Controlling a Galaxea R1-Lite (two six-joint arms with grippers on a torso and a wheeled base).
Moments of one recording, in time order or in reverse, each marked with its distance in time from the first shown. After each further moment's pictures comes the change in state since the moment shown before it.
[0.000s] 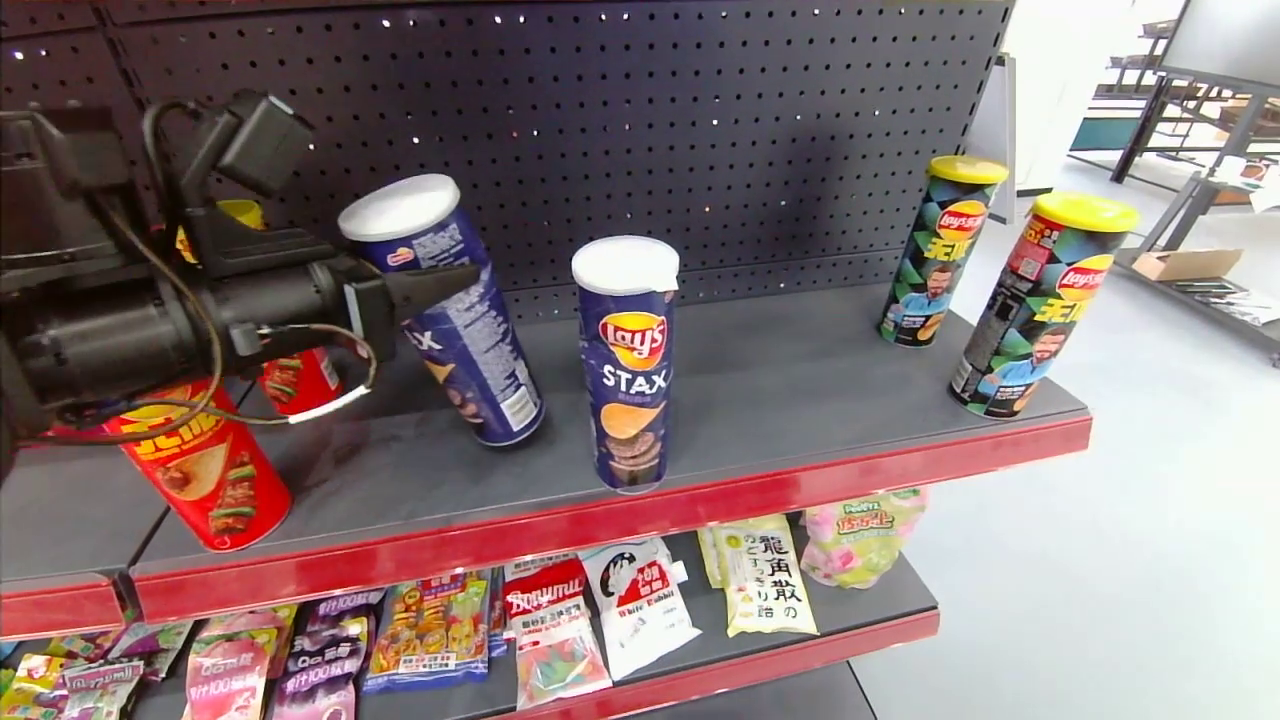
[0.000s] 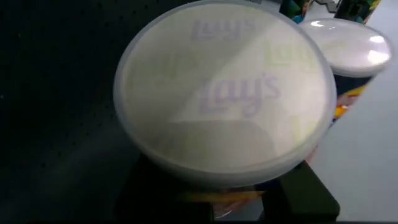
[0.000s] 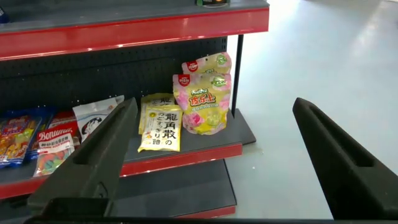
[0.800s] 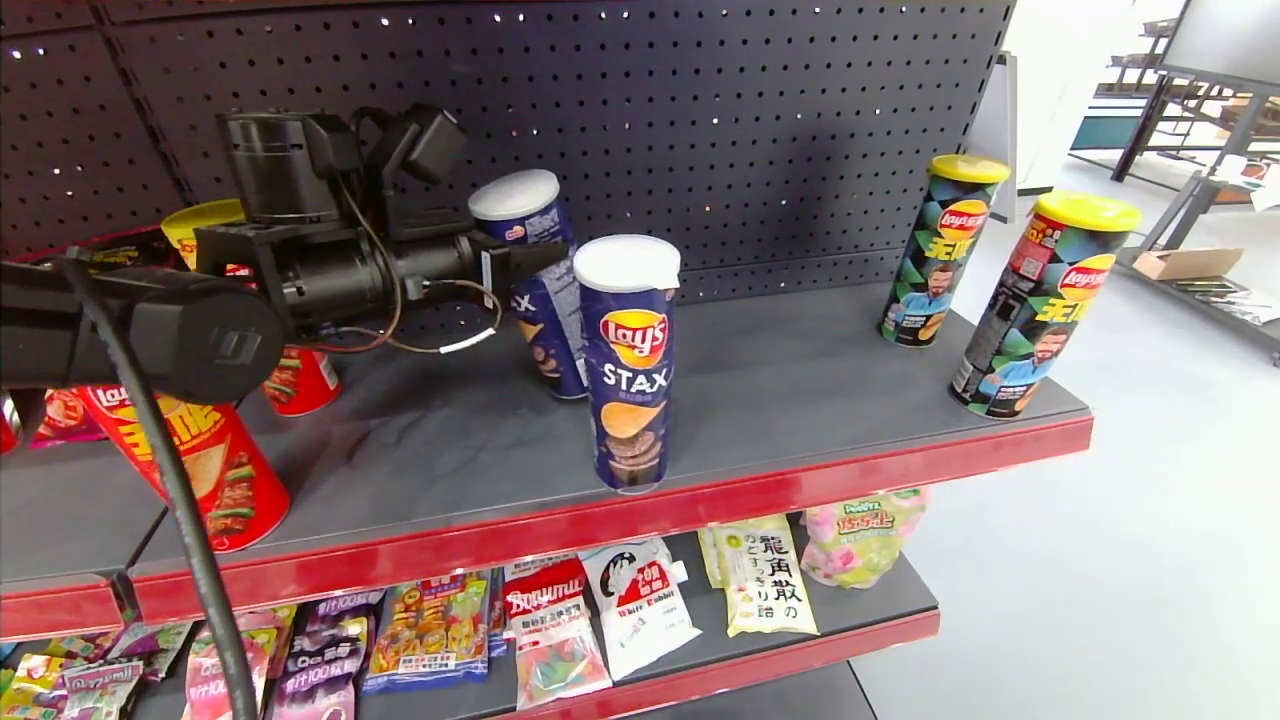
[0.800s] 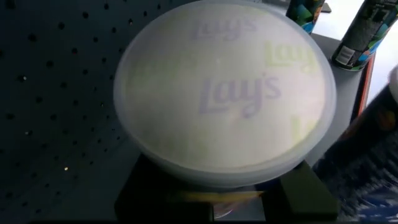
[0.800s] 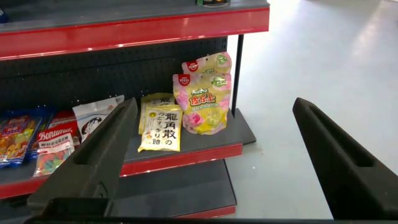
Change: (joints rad) left arm -0.046 0.325 -0.327 0.008 -0.025 0.000; right arm 0.000 0.000 0.000 0.000 0.000 0.000
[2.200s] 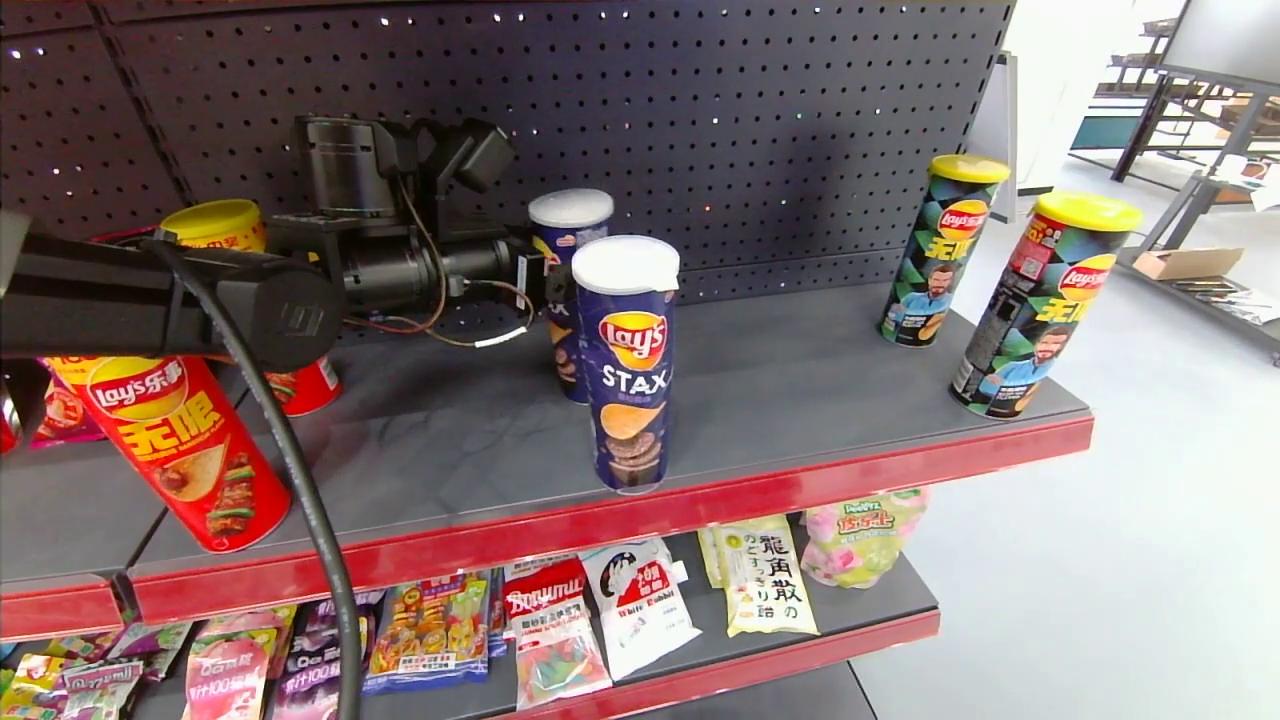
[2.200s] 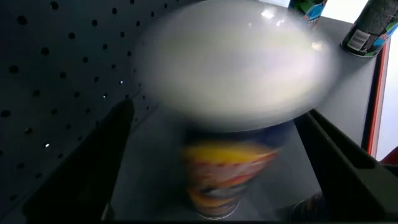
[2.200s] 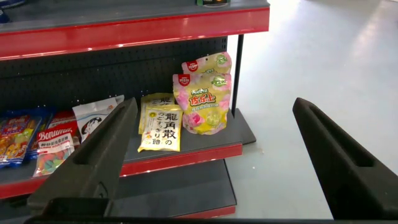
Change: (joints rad) left arm -0.024 0.100 -0.149 0.115 0.006 0.054; right arm 0.000 0.000 0.000 0.000 0.000 0.000
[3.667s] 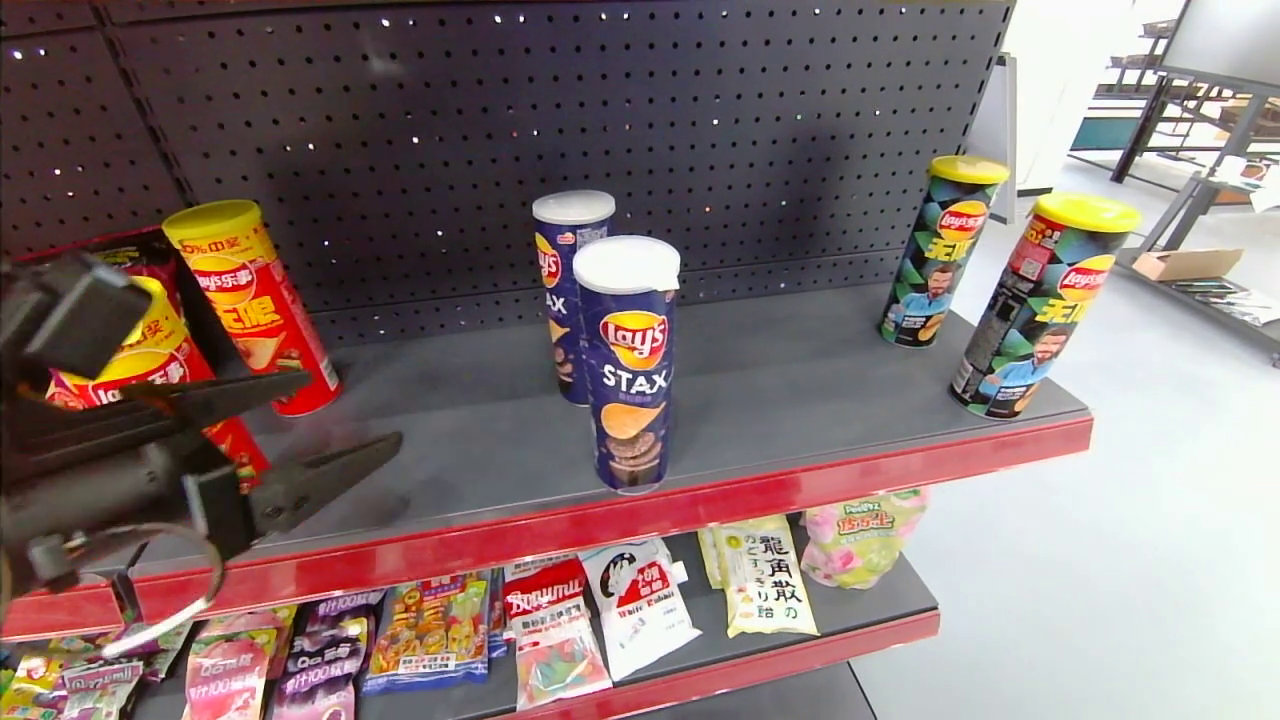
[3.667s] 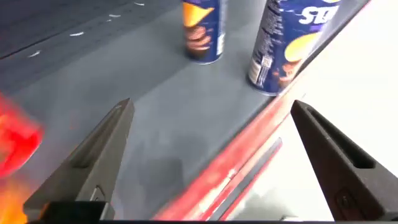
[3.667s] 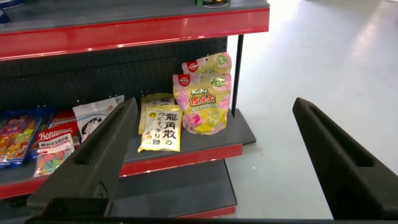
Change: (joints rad) left arm 0.149 -0.801 0.869 -0.003 0.073 -0.040; right arm 0.000 0.000 0.000 0.000 0.000 0.000
